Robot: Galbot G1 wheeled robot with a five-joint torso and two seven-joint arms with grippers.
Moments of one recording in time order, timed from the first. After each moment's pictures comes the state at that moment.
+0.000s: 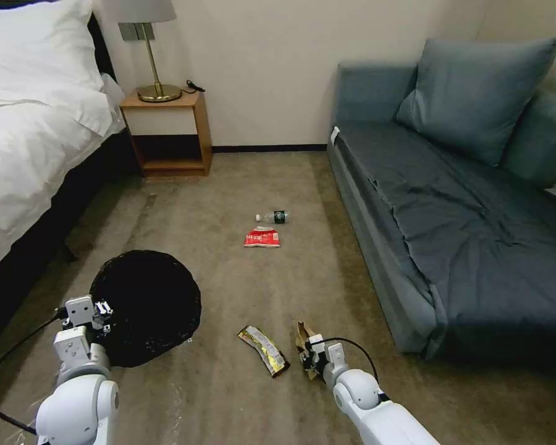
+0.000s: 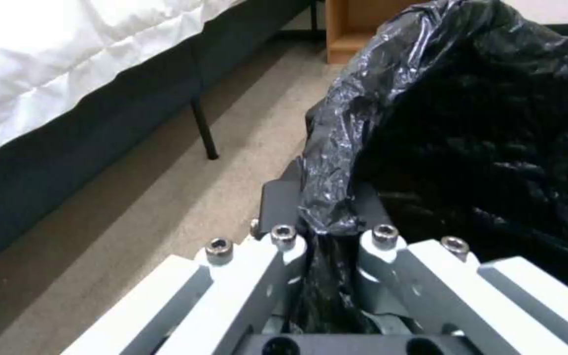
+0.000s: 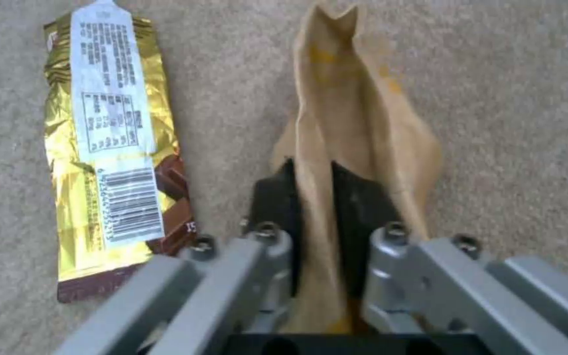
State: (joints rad) left arm 1.44 -1.53 -0.85 -2.07 -0.05 0.38 -0.14; right arm -1.06 1.30 0.00 1.26 0.33 -0.30 0.01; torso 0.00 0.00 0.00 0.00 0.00
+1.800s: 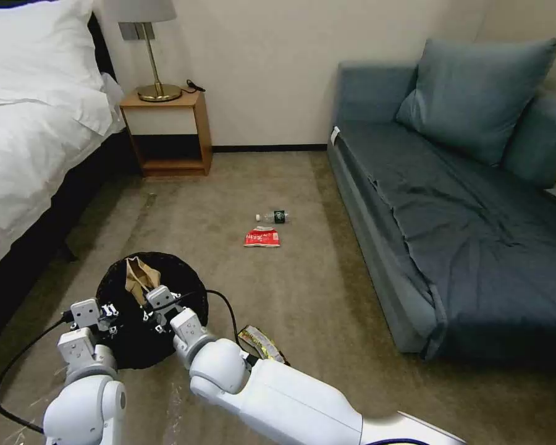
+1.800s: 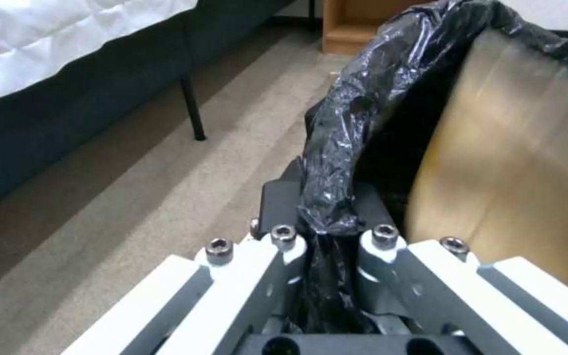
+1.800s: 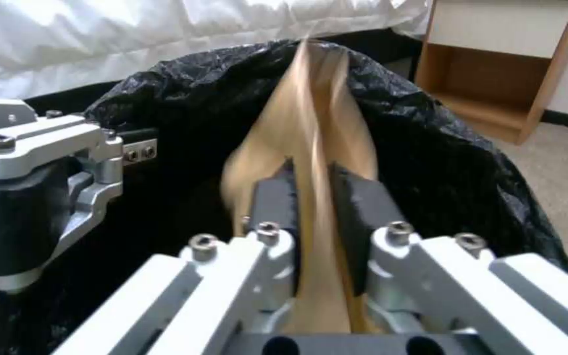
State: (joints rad) left arm 1.44 -1.56 -0.84 -2.08 -0.09 0.40 -0.16; right arm -0.66 1.56 -0.65 1.46 0.39 -0.14 0.33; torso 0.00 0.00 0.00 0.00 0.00
